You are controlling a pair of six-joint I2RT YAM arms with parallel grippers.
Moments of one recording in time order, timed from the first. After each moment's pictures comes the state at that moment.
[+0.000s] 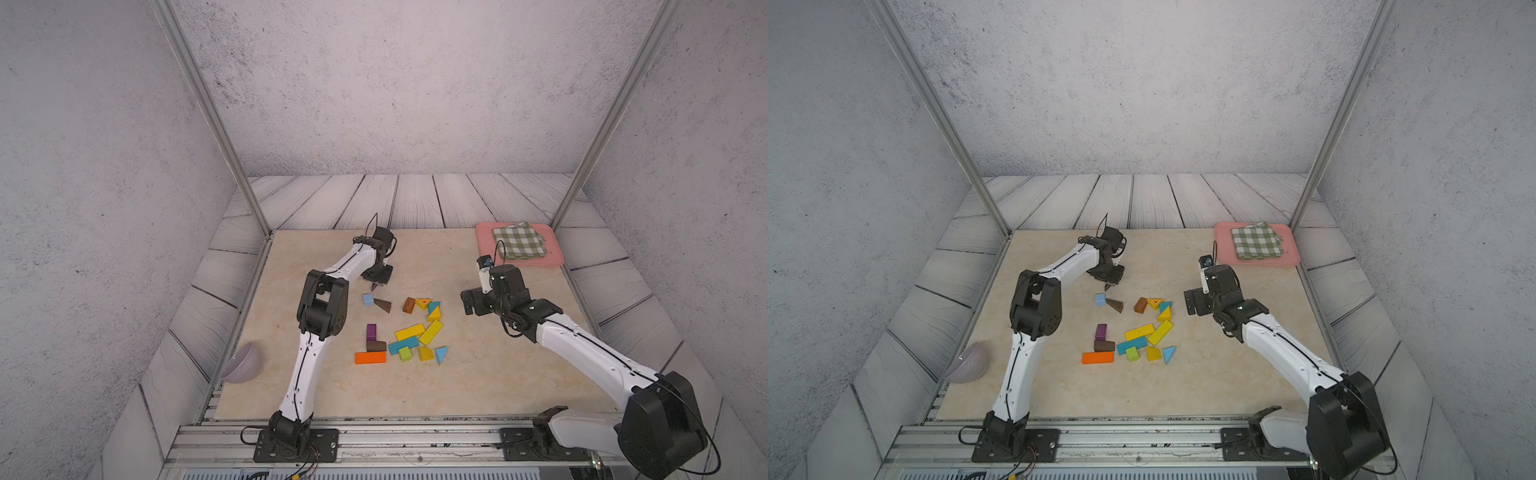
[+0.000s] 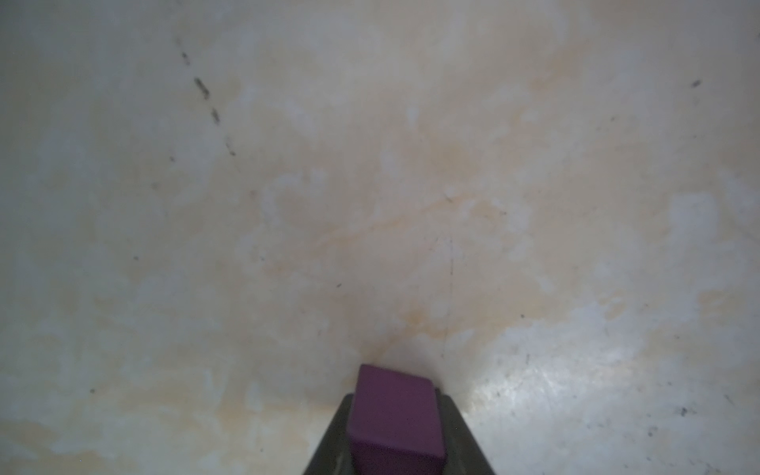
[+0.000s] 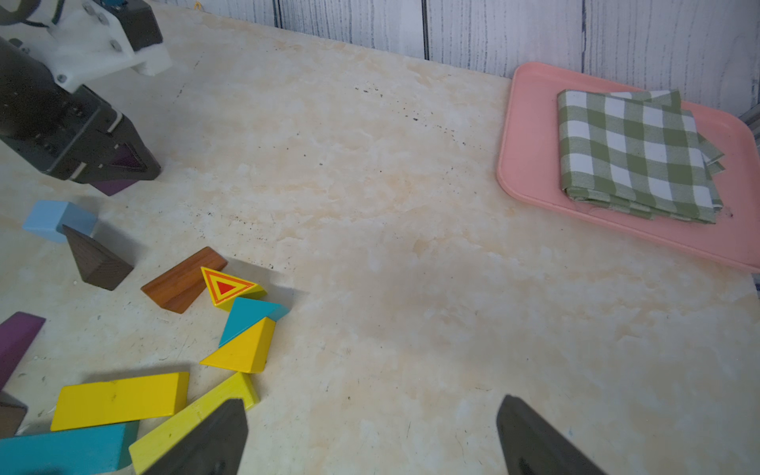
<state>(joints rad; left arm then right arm) -0.42 2.42 2.05 -0.93 -0.07 -0.02 0.43 1.26 0.87 -0.34 0.13 0.08</state>
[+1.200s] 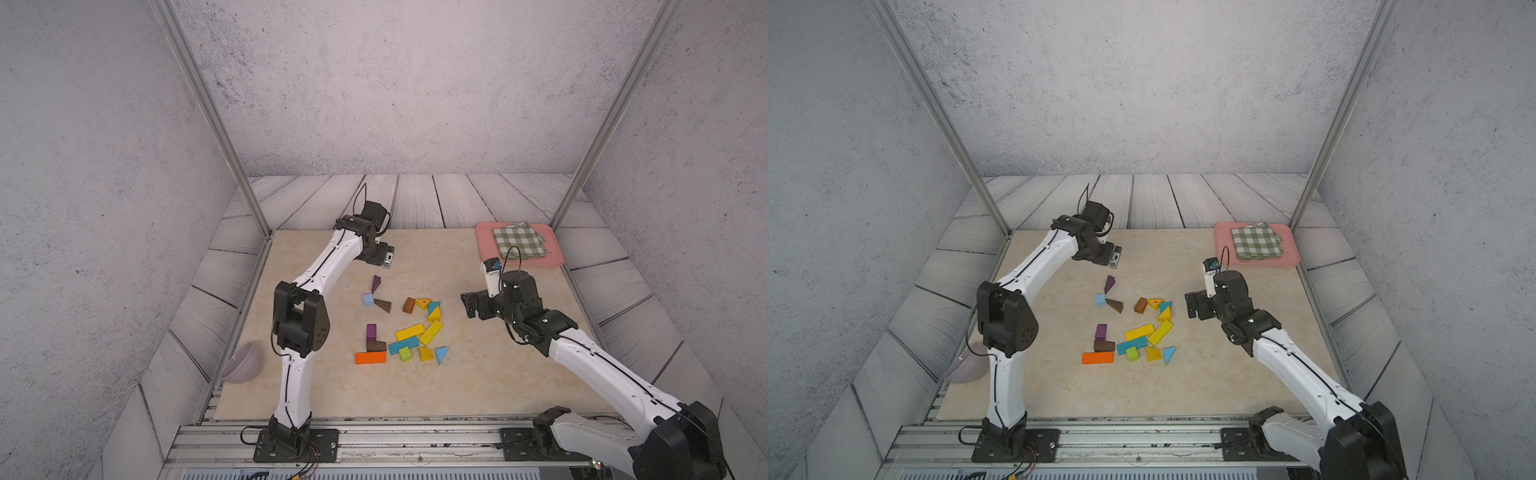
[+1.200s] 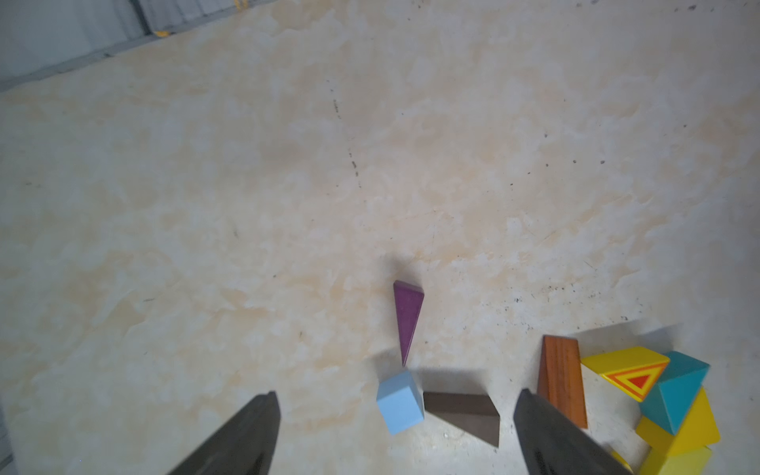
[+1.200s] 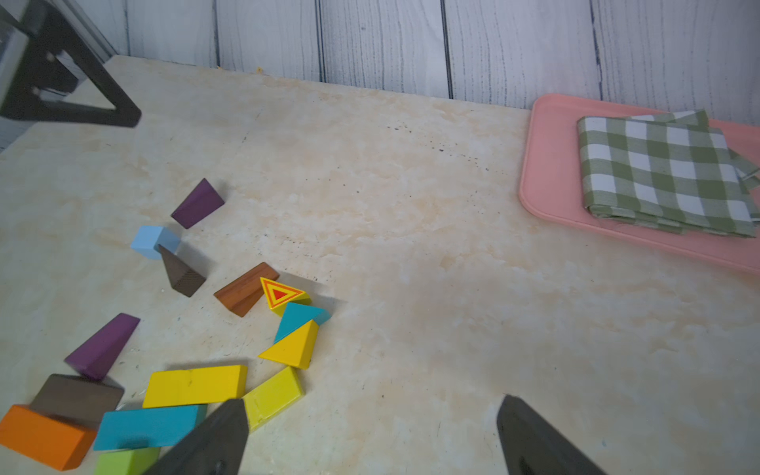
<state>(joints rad) -0.43 2.03 2.00 -1.06 -0.13 -0.17 0.43 1.09 0.79 -0.31 -0.02 0.12</state>
